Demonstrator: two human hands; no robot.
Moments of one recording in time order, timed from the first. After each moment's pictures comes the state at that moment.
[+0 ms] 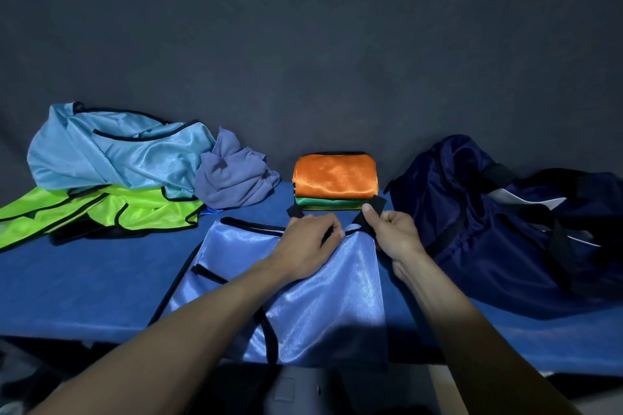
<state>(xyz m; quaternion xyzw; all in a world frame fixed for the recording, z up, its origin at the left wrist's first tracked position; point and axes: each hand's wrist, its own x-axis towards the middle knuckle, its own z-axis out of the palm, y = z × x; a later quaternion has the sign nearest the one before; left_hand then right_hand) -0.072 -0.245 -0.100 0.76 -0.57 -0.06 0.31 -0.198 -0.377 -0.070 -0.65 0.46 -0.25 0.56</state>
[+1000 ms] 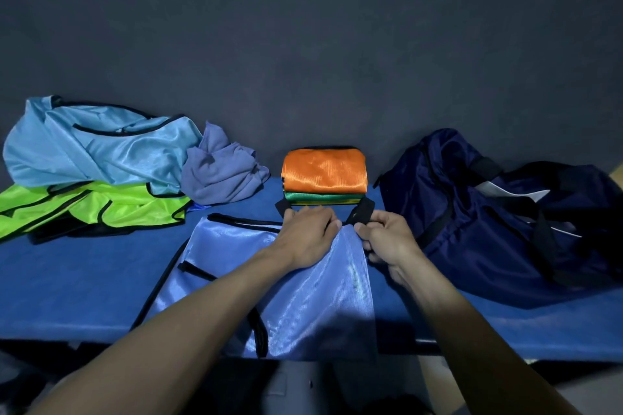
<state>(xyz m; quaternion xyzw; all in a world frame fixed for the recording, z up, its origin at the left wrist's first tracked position) -0.079 -0.264 -0.092 0.80 -0.55 -0.08 0.24 -0.217 -0.376 -0.075 -0.66 0.43 -0.19 0.58</state>
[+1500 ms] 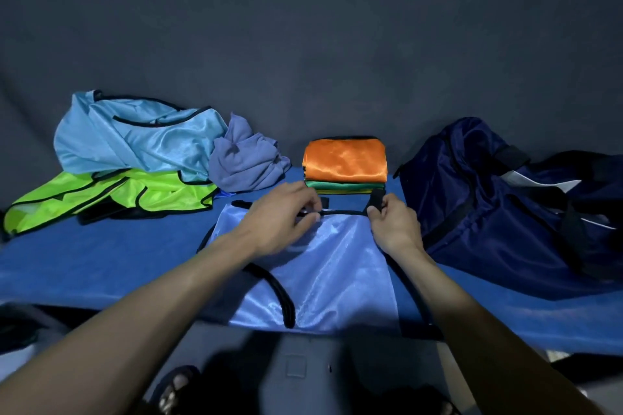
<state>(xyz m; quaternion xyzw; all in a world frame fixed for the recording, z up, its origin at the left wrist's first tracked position) -0.044 -0.184 -0.059 0.76 -0.60 0.03 0.25 -0.202 -0.367 -0.083 -0.83 0.44 -0.17 0.30</state>
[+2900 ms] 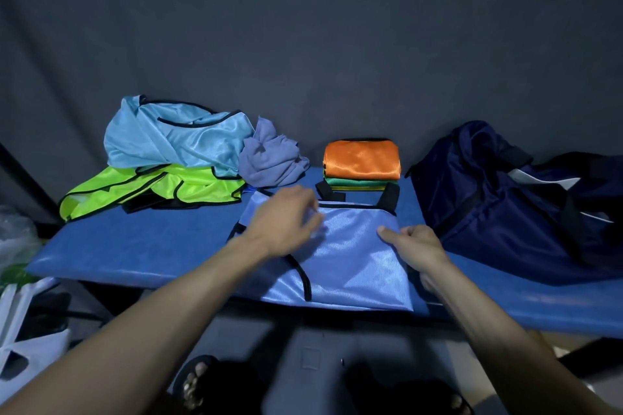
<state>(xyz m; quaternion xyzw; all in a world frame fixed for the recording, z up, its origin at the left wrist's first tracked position) -0.062 -0.136 -0.047 0.80 -0.54 0.02 0.24 -0.248 -0.314 -0.069 -0.70 0.48 -0.14 0.51</state>
